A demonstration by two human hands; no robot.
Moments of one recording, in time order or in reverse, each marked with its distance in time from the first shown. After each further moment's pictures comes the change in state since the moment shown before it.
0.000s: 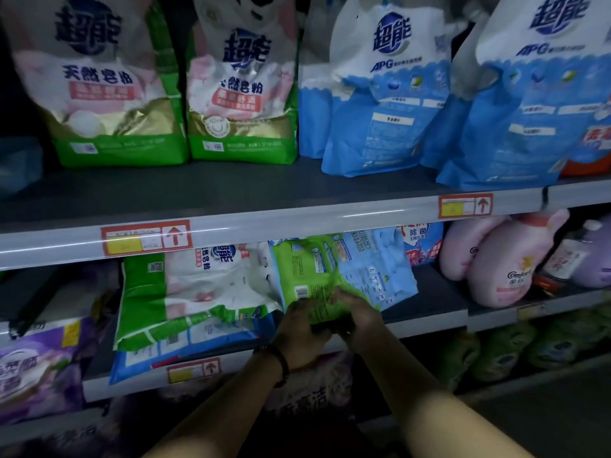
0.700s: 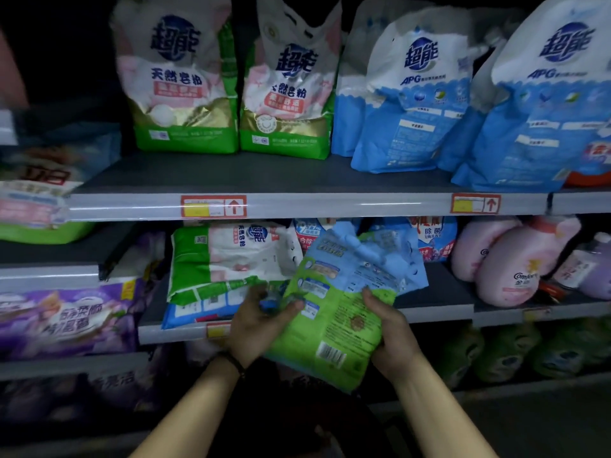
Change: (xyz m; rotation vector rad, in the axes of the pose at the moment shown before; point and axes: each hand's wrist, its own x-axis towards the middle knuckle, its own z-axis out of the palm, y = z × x) left_hand -0.107 -0.051 -0.055 -0.443 0.410 -0.262; right_hand -0.177 0.005 -0.017 0.139 -0.389 -0.069
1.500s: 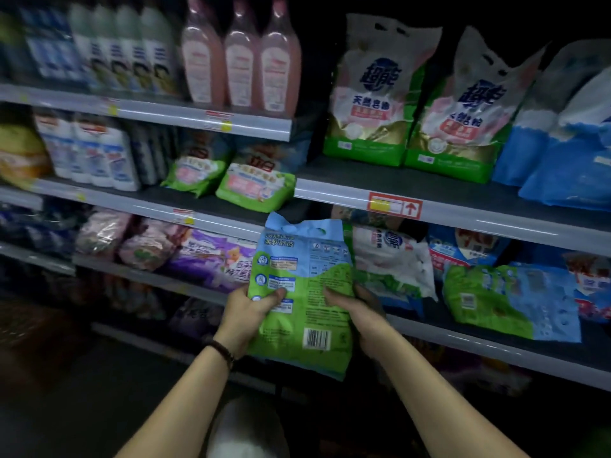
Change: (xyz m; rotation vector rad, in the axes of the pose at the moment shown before) left_hand -0.106 -0.074 -0.264 -0.462 0.335 -0.030; right_hand -0.036 0.158 0.221 -0.590 -0.376 0.048
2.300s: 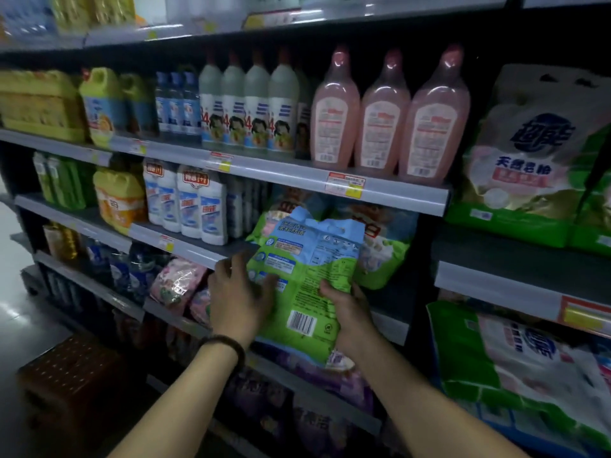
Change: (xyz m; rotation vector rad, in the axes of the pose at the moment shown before) left_hand 0.180 0.103 -0.197 0.870 0.602 0.583; right_hand 0.212 -0.038 0.268 0.225 -0.053 -0.057
